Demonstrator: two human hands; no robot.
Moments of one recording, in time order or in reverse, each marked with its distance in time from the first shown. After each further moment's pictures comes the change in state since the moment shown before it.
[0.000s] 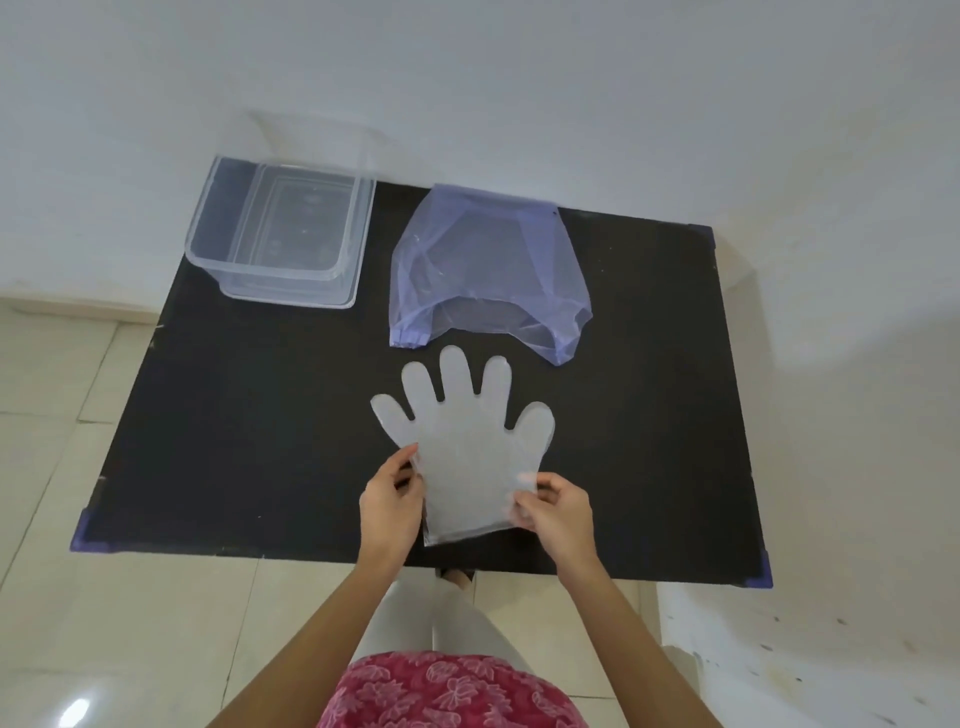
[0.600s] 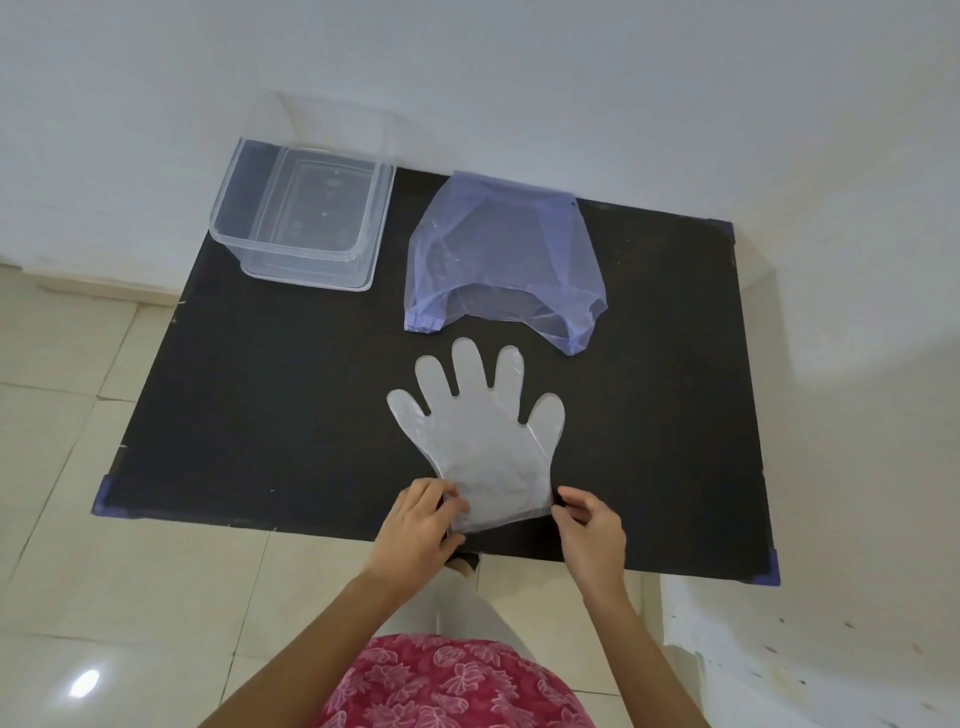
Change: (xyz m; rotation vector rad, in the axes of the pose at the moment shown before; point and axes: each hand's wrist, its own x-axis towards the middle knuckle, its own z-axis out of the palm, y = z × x) left_hand -0.016 -0.064 -0.003 0.805 -0.193 0.832; right_hand -0.010 0.040 -0.022 -0.217 0.163 -0.099
